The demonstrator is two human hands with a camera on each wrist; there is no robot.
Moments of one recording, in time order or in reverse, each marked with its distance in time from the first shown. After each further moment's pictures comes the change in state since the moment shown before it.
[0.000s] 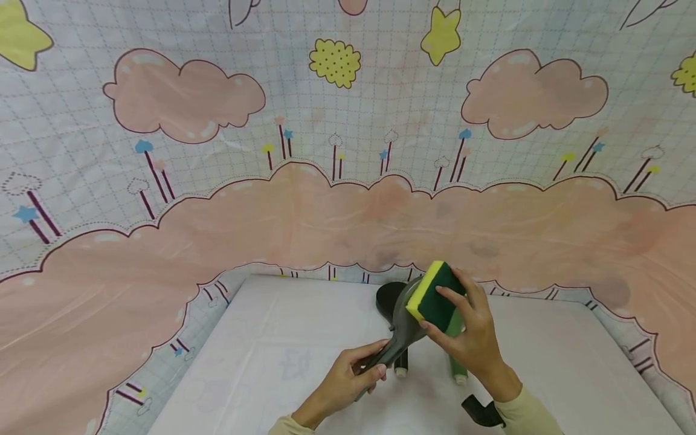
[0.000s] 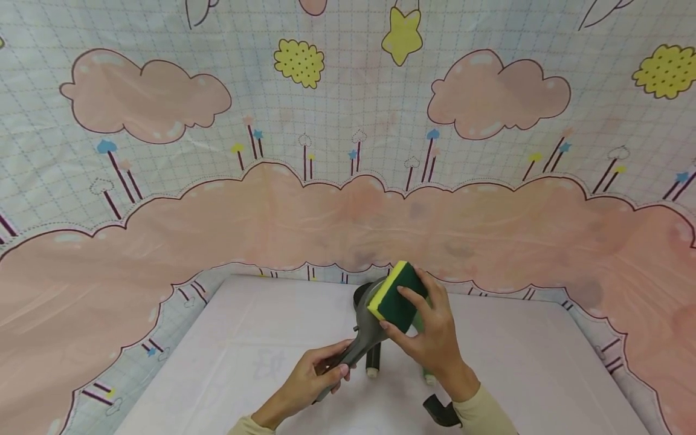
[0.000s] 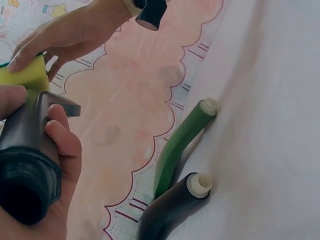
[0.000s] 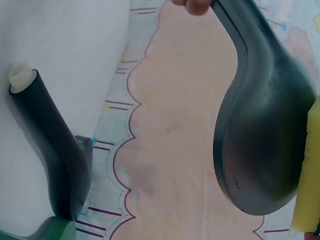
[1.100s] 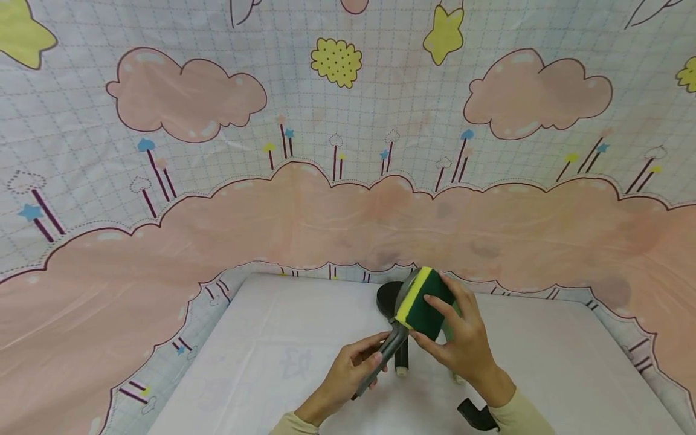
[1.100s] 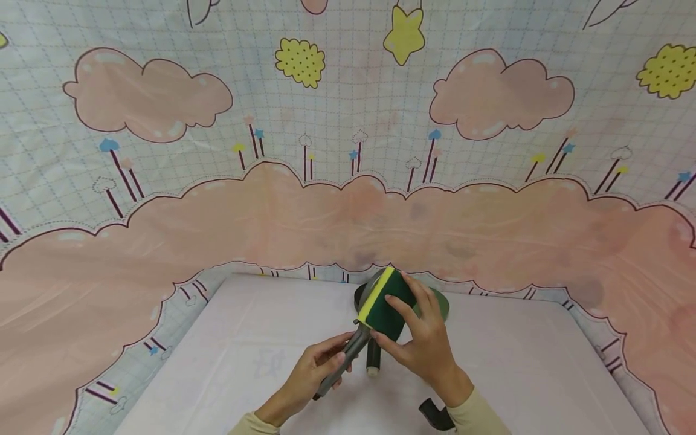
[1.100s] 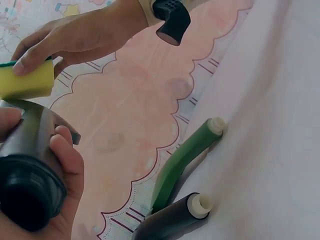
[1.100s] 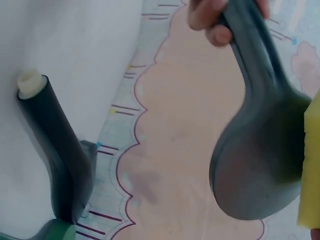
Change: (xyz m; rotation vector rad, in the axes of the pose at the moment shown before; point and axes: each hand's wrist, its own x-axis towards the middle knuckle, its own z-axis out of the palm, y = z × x) left_hand 0.008 0.005 0.005 -0.074 0.093 -0.199; right_hand 0.001 -0.008 0.009 -0.026 0.021 -0.170
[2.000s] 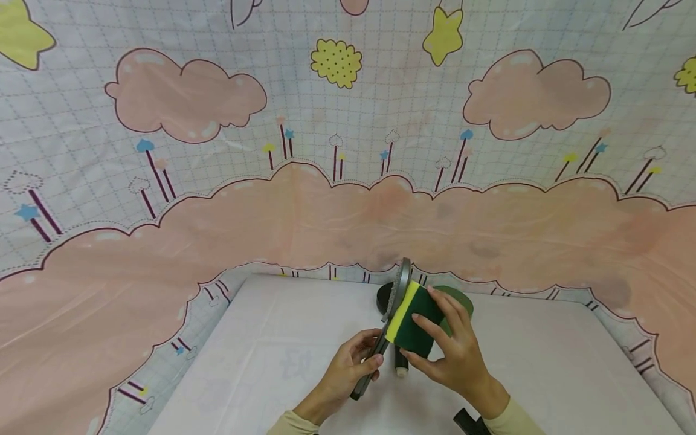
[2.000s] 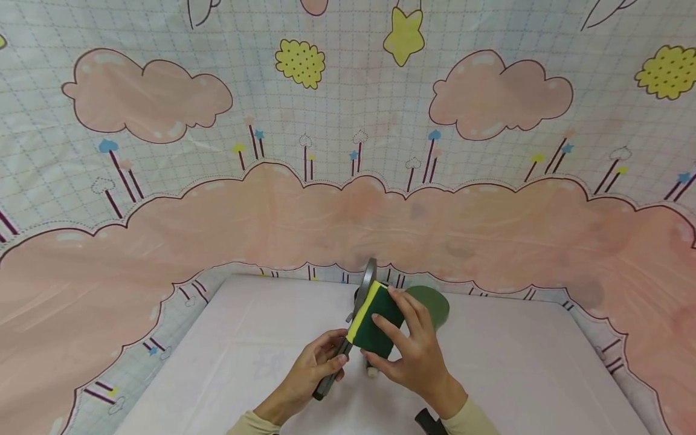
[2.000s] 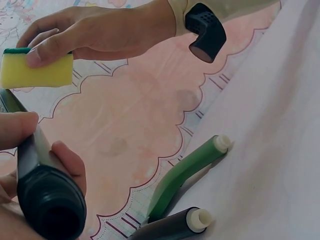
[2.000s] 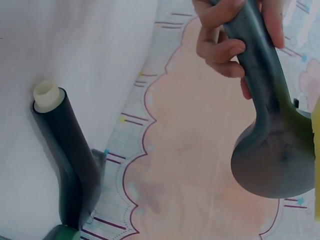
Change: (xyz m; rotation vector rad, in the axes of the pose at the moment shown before) left_hand 0.004 -0.003 -0.001 -0.170 0.084 -0.082; right_hand -0.010 -0.010 0.007 0.008 0.034 -0.150
